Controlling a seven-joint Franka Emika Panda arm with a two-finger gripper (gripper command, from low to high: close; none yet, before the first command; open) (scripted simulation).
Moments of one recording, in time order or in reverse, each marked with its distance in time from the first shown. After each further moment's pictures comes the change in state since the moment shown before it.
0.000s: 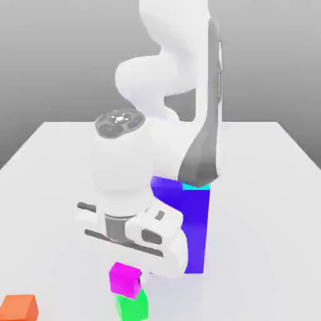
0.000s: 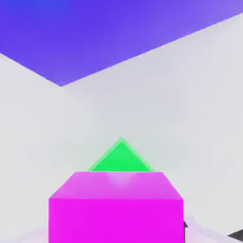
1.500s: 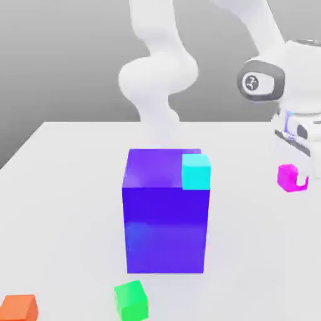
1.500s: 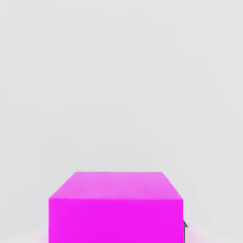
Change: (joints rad) arm 0.280 -0.608 0.597 -0.310 -0.438 -0.088 2.136
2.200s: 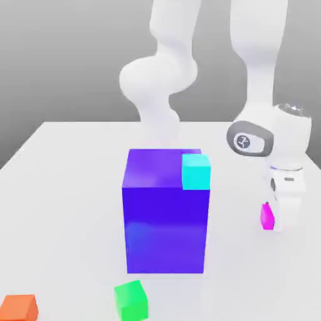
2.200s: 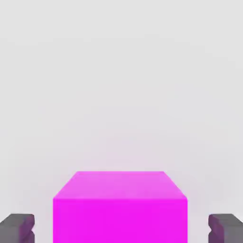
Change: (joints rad) arm 0.039 0.561 0.029 -0.032 -0.198 0.469 0.636
